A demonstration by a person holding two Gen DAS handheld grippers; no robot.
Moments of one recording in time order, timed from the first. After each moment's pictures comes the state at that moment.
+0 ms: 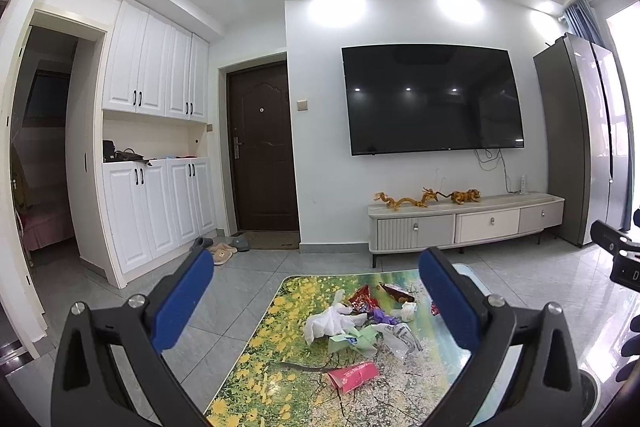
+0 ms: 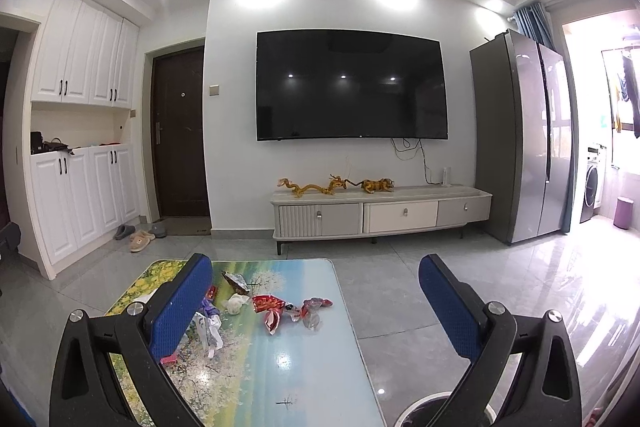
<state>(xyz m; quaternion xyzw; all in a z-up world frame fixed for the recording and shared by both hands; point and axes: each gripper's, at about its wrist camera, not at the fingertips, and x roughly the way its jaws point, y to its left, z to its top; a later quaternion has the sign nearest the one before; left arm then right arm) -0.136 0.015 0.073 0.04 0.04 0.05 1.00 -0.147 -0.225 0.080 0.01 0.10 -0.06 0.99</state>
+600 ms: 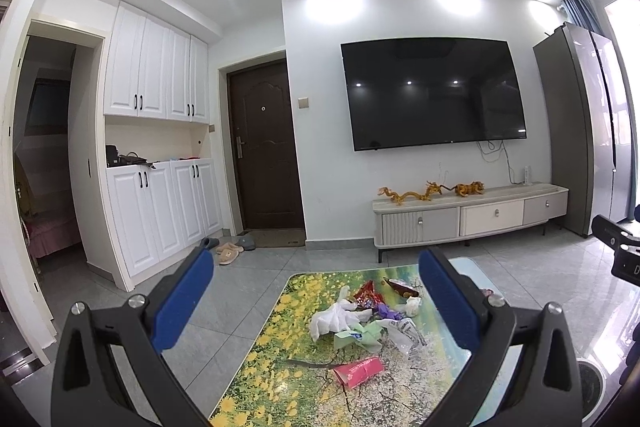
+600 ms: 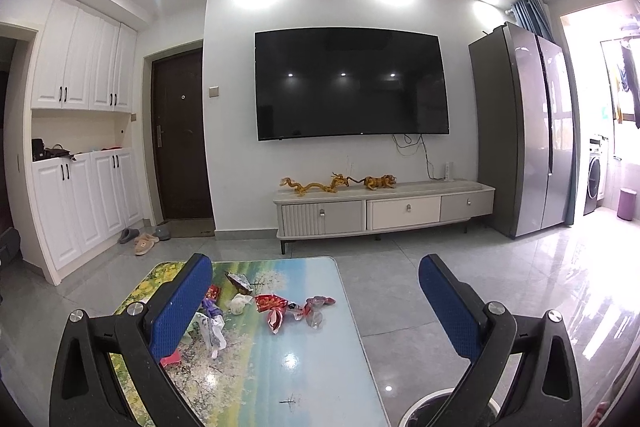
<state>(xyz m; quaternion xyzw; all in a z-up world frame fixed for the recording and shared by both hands) -0.124 0.007 0.074 0.05 0.06 0.06 1.00 -0.142 -0.230 0.072 0.02 0.11 -0.06 0.99</state>
